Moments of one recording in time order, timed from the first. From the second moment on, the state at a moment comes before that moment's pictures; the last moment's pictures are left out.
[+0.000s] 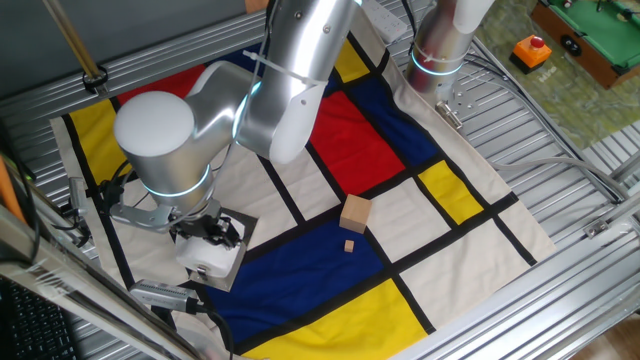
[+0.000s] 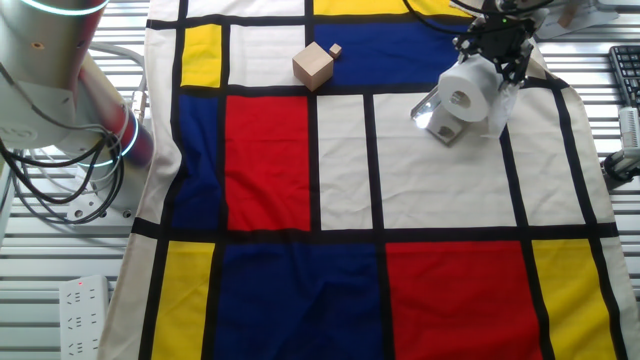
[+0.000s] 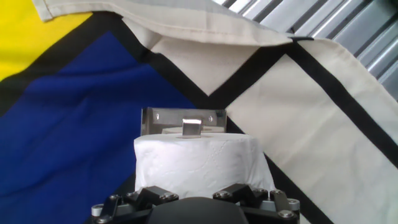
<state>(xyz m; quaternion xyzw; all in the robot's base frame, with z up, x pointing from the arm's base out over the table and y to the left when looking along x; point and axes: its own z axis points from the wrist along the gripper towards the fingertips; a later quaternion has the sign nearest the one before) 0.665 0.160 0.088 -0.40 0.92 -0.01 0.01</state>
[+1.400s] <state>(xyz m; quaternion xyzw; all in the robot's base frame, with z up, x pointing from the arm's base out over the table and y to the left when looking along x) 0.666 0.159 0.083 -0.44 0.90 -0.01 0.02</state>
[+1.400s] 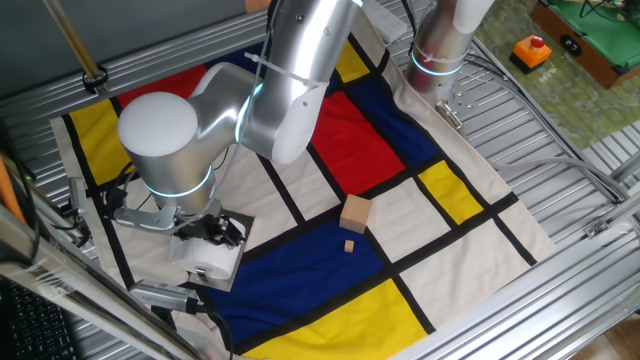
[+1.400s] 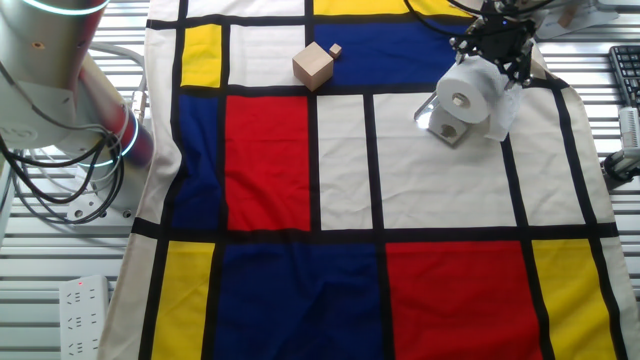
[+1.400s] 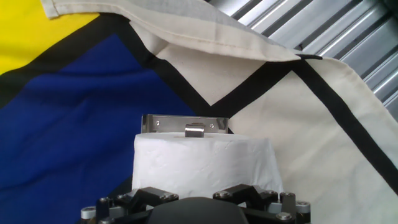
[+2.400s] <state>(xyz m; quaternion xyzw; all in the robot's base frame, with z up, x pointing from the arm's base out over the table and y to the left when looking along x) 0.618 0.113 0.122 -0.39 0.92 -0.01 0.02</state>
